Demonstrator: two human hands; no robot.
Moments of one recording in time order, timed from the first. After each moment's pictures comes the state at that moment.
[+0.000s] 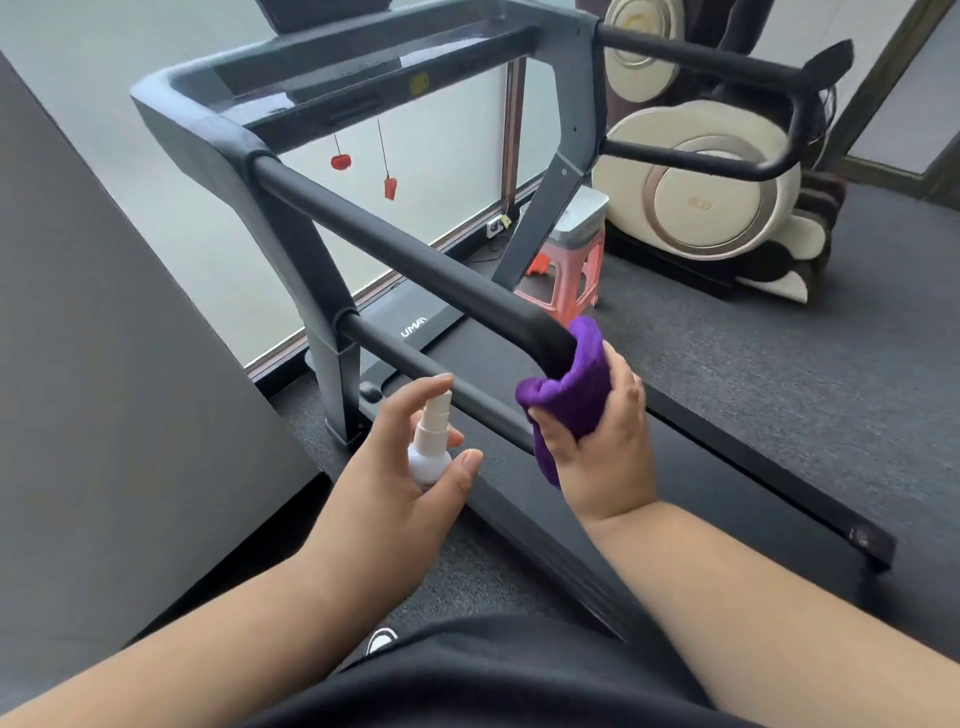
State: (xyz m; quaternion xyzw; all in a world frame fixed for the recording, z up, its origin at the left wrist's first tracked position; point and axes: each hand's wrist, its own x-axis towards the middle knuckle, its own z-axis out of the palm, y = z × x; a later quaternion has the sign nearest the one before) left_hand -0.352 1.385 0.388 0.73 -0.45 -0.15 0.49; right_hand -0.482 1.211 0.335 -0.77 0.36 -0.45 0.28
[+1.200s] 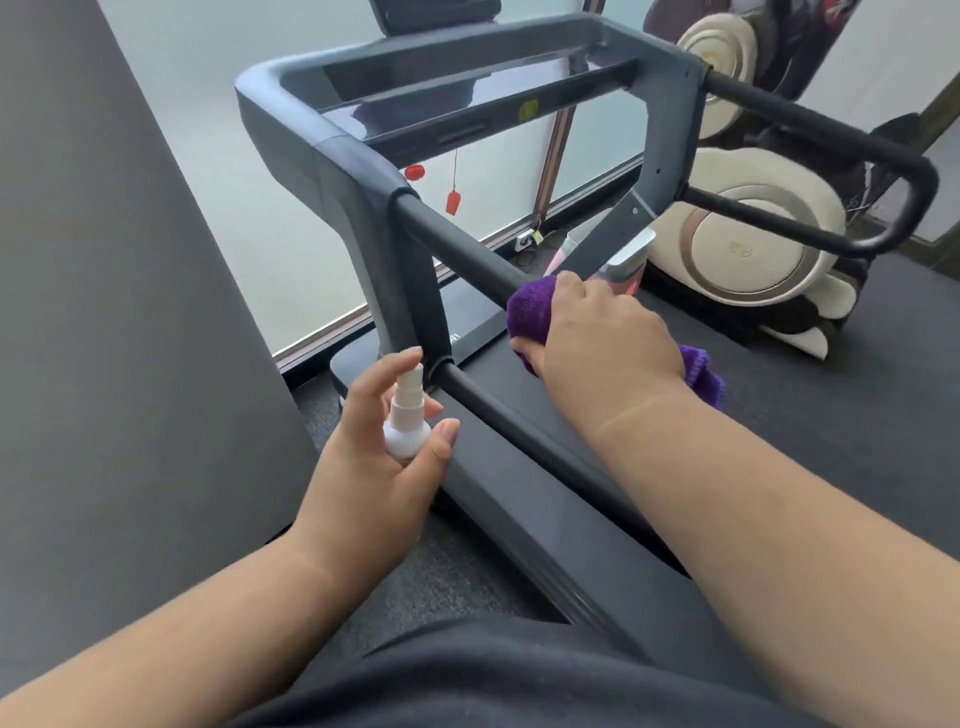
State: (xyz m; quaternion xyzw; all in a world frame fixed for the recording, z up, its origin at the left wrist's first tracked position) left_hand -0.149 1.387 0.385 0.69 -0.42 -0.08 0.58; right_hand -0.242 1.196 0.456 -0.90 0.38 -0.11 -0.15
